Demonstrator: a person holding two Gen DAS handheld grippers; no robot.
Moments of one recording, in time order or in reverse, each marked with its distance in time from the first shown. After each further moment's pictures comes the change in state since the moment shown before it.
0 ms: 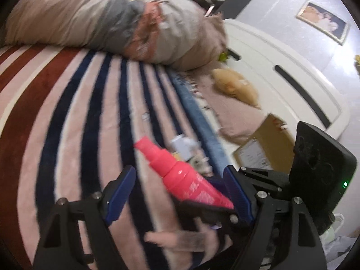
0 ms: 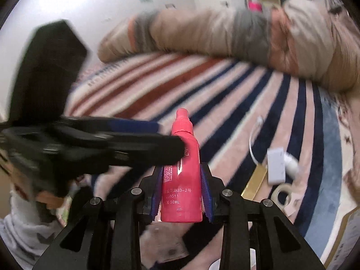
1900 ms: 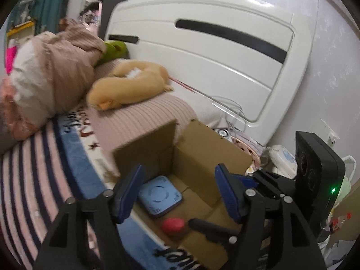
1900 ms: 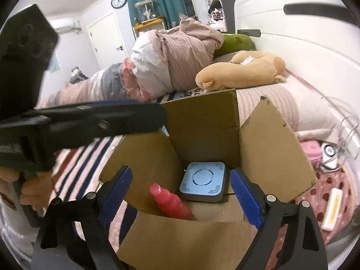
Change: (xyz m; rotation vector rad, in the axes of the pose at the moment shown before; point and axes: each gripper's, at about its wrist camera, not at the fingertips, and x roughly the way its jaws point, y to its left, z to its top) left arm 0.116 -0.308 0.052 0.533 0.116 -0.106; right arm -0.253 -0.151 -0.107 0.464 -0.223 -0.471
